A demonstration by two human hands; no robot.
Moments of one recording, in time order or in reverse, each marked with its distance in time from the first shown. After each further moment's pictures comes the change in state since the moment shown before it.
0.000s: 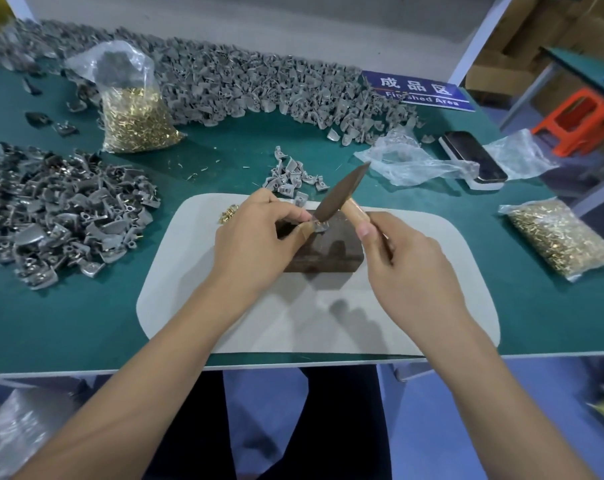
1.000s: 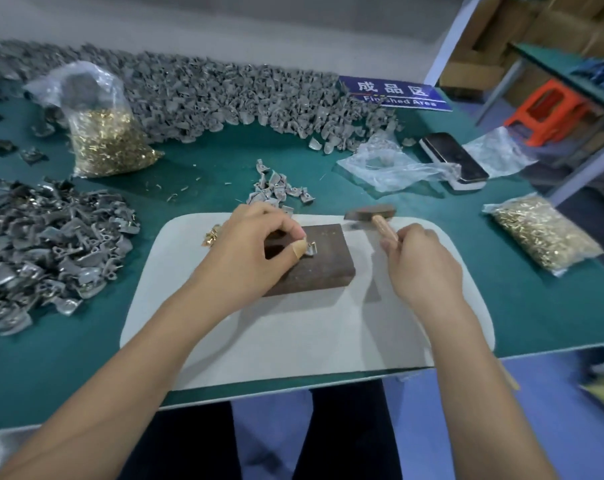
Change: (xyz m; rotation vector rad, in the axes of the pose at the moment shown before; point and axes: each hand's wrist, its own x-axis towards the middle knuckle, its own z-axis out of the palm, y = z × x) left_hand 0.018 -0.007 -0.010 -0.122 -0.231 0.227; right_hand 0.043 0.047 0.011 -0.289 -0.033 0.383
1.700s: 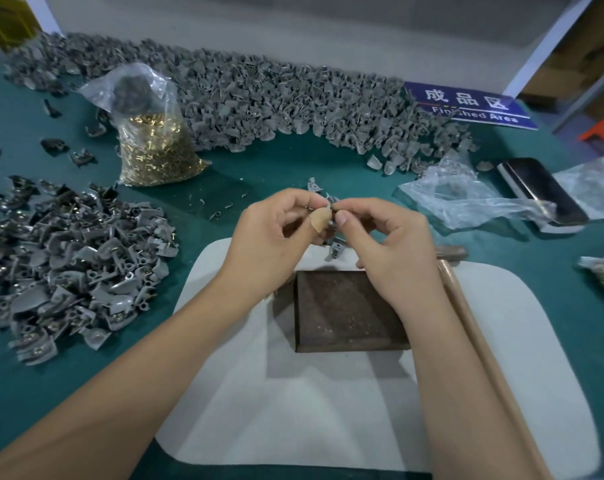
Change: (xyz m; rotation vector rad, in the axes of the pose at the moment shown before) left_hand 0.051 -0.038 -0.013 -0.559 0.244 -0.089; right_hand 0.040 -0.110 0.031 0.924 -0.028 -0.556
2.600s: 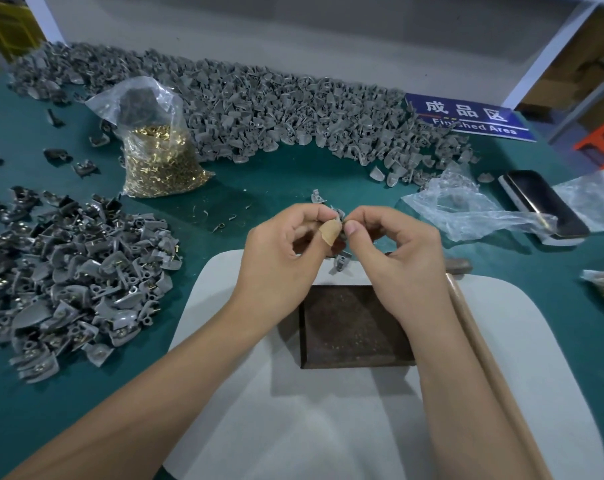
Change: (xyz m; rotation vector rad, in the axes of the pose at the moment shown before) left_hand -0.006 0.005 0.011 -0.006 0.112 0.022; right_hand 0.002 -0.005 -0.001 0.002 0.040 -0.084
